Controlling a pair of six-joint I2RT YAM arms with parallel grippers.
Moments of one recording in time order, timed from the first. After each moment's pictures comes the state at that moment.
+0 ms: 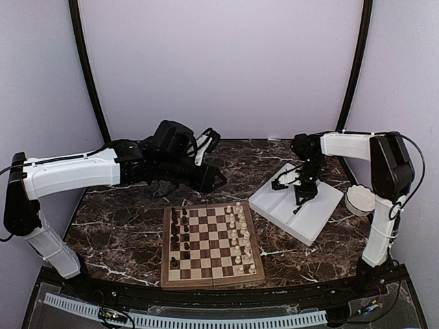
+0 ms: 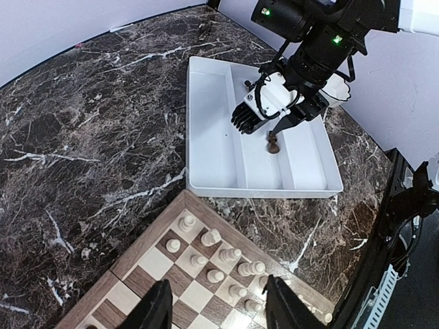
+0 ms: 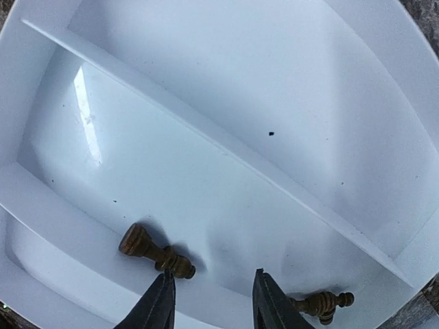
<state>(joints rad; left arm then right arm) -0.93 1.57 1.30 -0.36 0.07 -0.29 0.36 1.92 1.41 -1.00 -0.07 -1.10</state>
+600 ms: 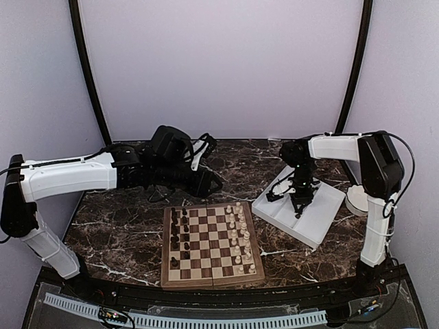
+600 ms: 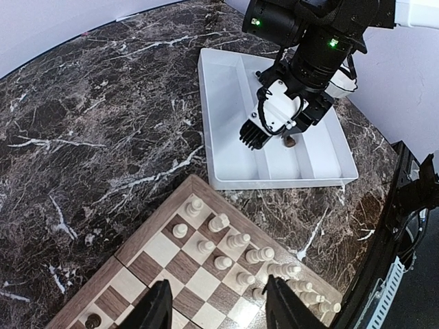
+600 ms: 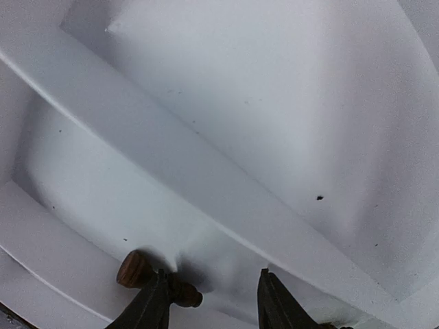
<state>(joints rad) -0.93 1.54 1.24 -0.35 0.06 -0.29 0.44 2.01 1.46 -1.10 0.03 -1.17</state>
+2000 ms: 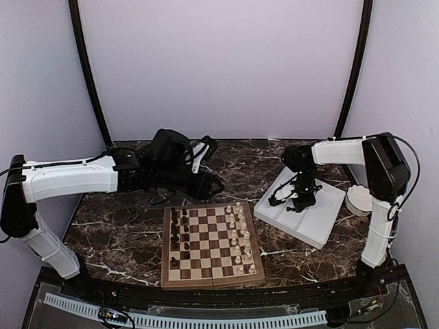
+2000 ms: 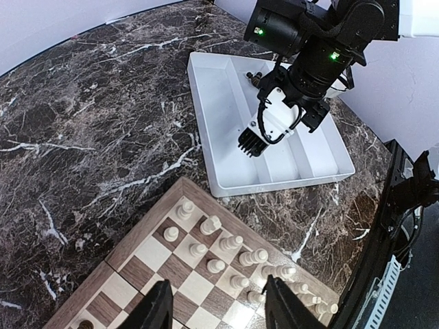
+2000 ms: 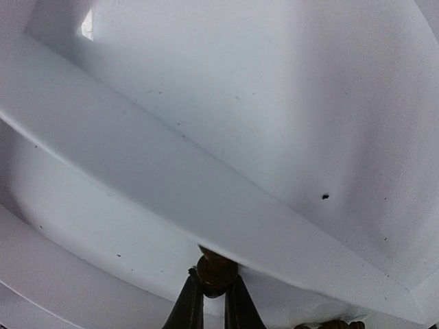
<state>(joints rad) -0.93 1.53 1.20 -0.29 0.09 -0.29 0.45 1.95 1.33 -0.99 0.06 -1.16</state>
